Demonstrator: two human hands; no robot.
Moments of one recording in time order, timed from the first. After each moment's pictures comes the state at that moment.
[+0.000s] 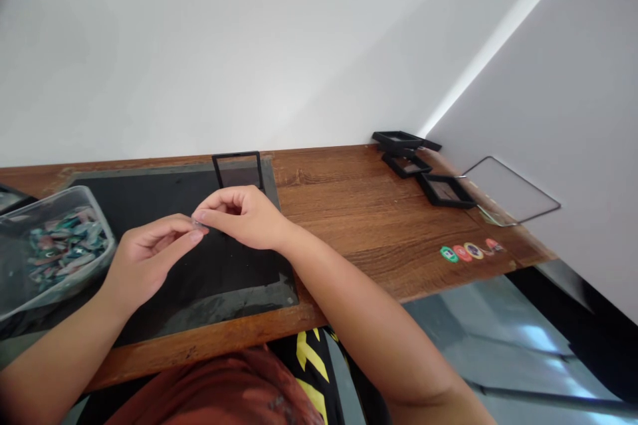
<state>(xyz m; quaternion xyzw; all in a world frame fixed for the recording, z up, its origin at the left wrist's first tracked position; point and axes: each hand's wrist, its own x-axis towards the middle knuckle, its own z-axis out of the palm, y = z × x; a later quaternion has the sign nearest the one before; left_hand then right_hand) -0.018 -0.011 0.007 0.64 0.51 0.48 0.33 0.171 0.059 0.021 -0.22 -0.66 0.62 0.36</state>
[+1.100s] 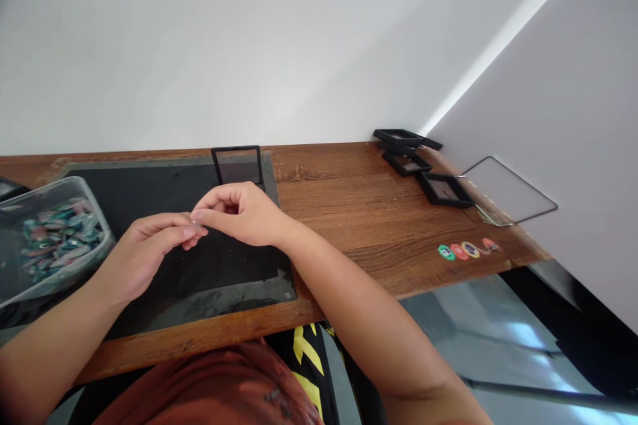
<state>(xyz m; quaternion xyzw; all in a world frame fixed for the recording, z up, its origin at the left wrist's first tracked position) -0.017 -0.008 0.011 0.57 0.50 0.48 0.46 0.173 0.060 0.017 -0.21 -0.68 0.61 0.34</state>
